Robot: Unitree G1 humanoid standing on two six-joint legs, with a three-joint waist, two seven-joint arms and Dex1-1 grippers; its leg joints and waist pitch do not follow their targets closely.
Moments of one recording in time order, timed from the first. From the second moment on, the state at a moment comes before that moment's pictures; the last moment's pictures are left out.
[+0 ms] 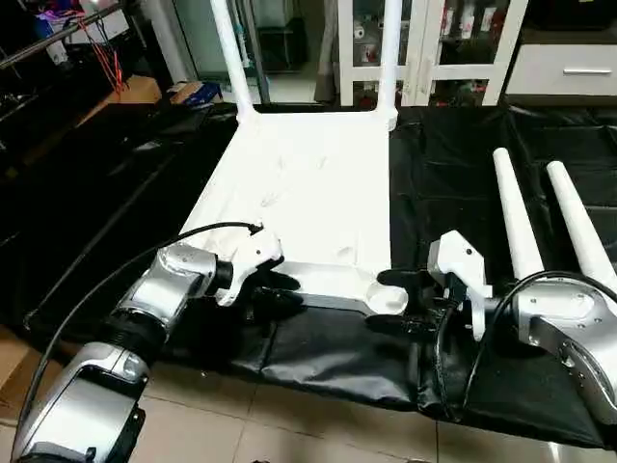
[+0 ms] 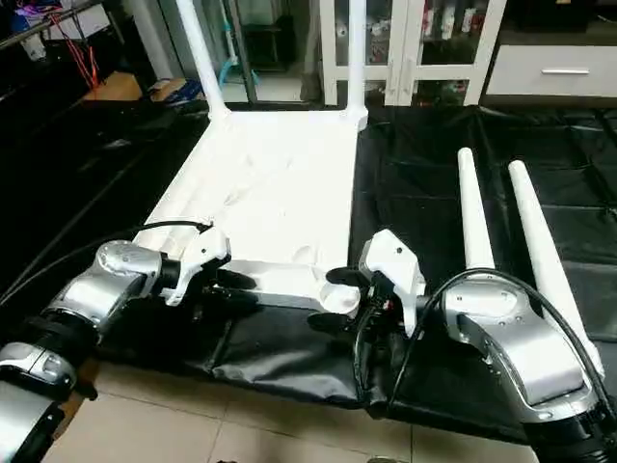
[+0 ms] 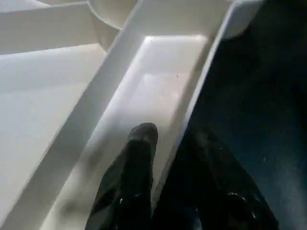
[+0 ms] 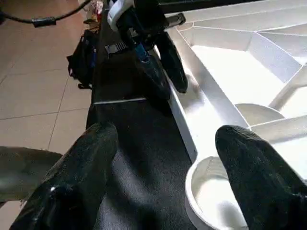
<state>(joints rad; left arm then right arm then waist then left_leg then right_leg) -0.70 0.39 -0.34 0.78 0.00 0.02 -1.20 -0.23 -0.65 0.15 -0.26 0.36 0.61 1.00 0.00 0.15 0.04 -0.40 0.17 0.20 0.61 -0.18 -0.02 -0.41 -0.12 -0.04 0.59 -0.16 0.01</state>
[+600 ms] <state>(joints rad) -0.65 0.42 -0.39 0.67 0.08 0.05 -1.18 -0.23 -0.66 0.16 -0.26 0.35 0.61 0.99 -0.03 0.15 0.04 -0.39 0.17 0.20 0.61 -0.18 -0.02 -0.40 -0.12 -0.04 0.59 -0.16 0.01</state>
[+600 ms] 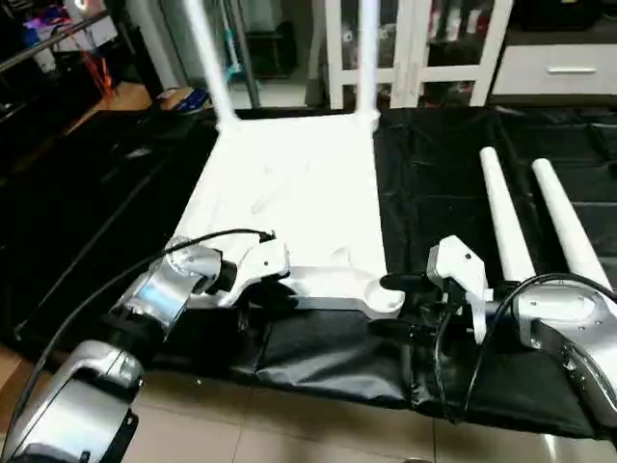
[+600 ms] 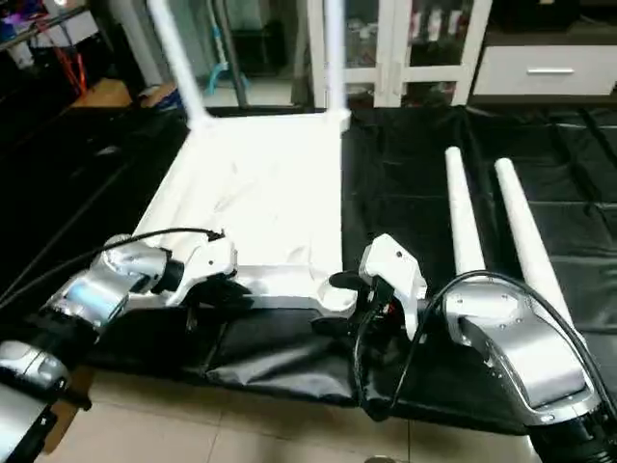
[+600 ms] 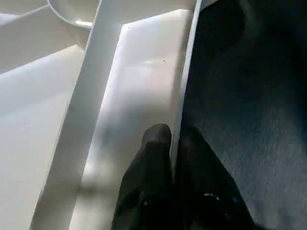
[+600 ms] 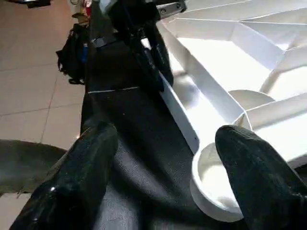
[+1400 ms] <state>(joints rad) -0.49 0.53 -0.28 0.50 0.11 0.14 -0.95 -0.26 -0.65 0.19 -0.25 0.33 0.59 0.98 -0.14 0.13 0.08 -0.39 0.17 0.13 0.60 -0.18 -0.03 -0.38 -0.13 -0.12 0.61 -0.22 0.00</state>
